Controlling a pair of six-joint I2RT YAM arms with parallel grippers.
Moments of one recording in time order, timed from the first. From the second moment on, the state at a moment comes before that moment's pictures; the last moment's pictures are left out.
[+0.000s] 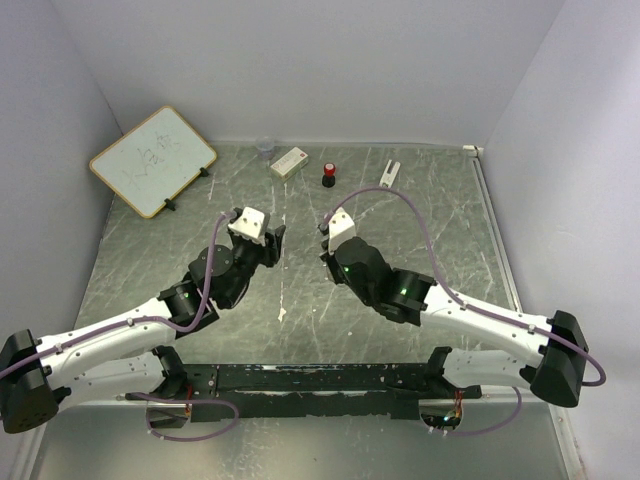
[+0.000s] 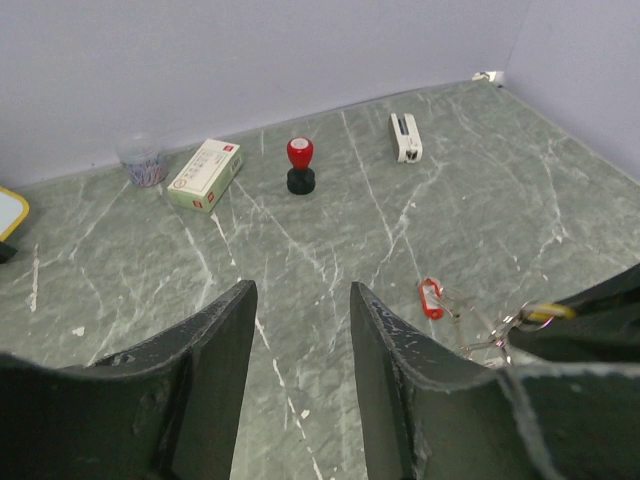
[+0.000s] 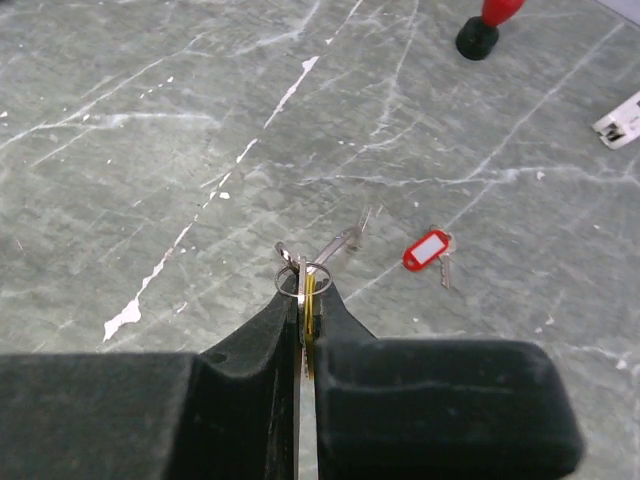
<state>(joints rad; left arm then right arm) -0.99 0.97 0.65 0.36 -0.55 -0.01 1.05 1.12 0.81 -0.14 0.49 0.08</state>
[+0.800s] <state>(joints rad) -0.99 1.12 0.75 0.22 -0.44 -0.08 1.23 1.27 1.22 -0.72 0.74 0.23</state>
